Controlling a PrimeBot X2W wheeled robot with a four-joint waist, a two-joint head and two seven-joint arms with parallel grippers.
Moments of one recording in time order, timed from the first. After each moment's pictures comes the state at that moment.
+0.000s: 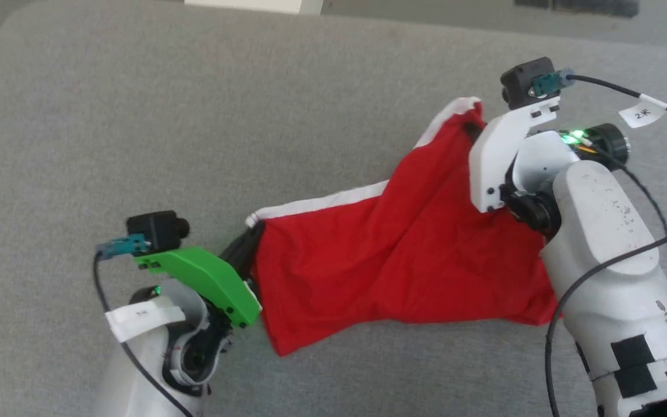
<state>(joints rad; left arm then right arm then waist) -0.26 0.10 -0.16 0.12 -0.70 -0.06 0.32 -0.79 -0.05 0.13 0.64 0.13 0.13 0.44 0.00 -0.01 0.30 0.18</state>
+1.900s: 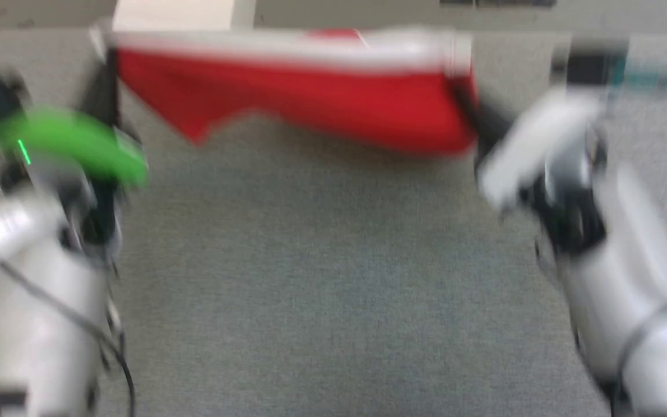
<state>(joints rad) -0.70 0.32 -0.15 0.44 -0.82 -0.12 -0.07 -0.70 -0.13 0.24 0.36 0.77 0.13 0.30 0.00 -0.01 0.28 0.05</state>
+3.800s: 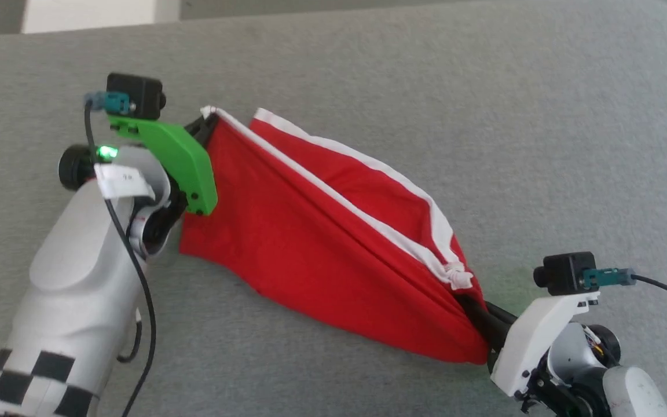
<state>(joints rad) -0.78 0.34 -0.44 0.54 -0.64 -0.08 0.24 -0.05 -0.05 0.08 -0.03 0.53 0.13 0.62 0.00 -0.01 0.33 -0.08</state>
